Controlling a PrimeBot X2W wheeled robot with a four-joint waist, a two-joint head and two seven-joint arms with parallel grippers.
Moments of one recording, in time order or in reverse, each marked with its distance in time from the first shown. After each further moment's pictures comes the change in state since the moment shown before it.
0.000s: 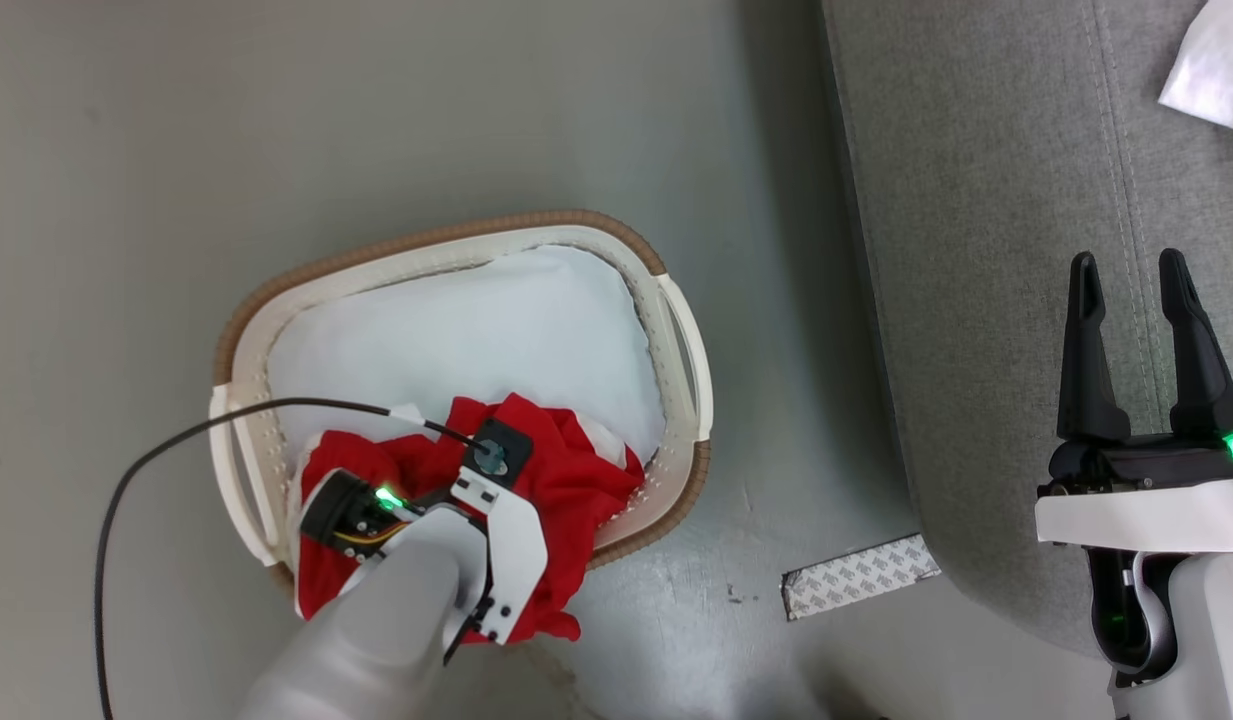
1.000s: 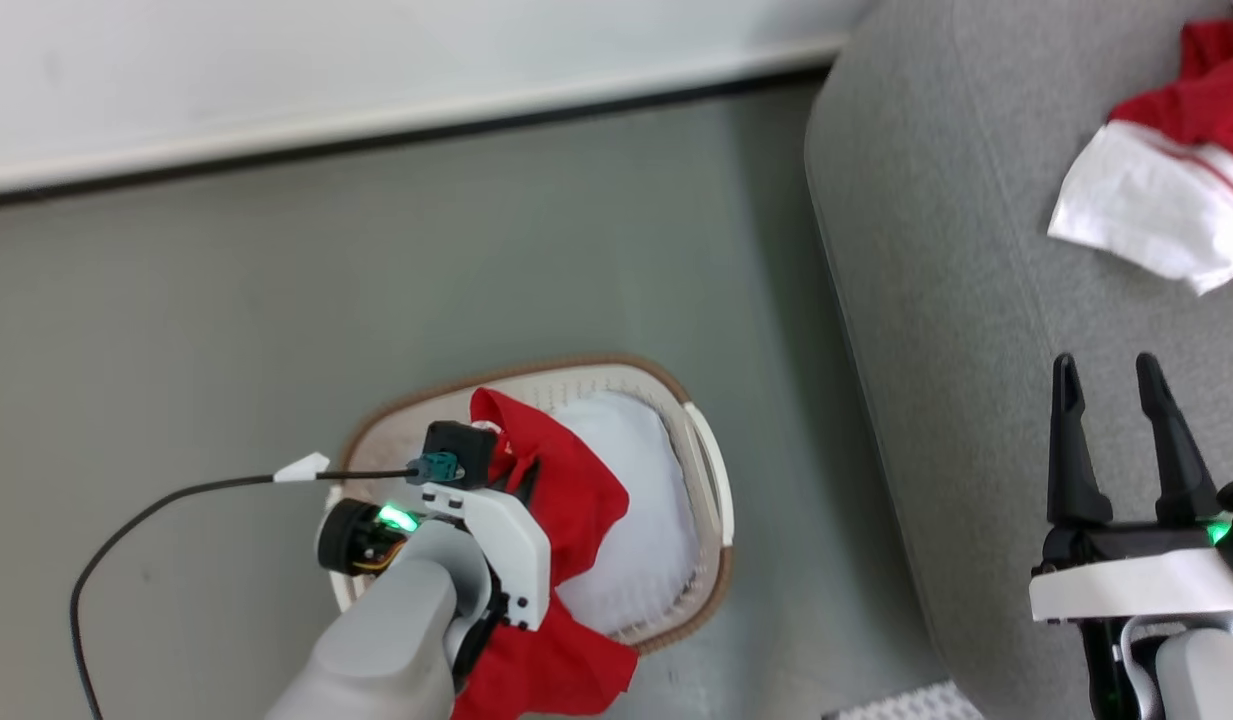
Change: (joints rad) left arm 0.062 -0.011 0.103 -0.061 -0.220 -0.057 -0.248; right arm 0.098 0.001 -0.023 0.075 -0.029 0.000 0.000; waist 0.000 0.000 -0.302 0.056
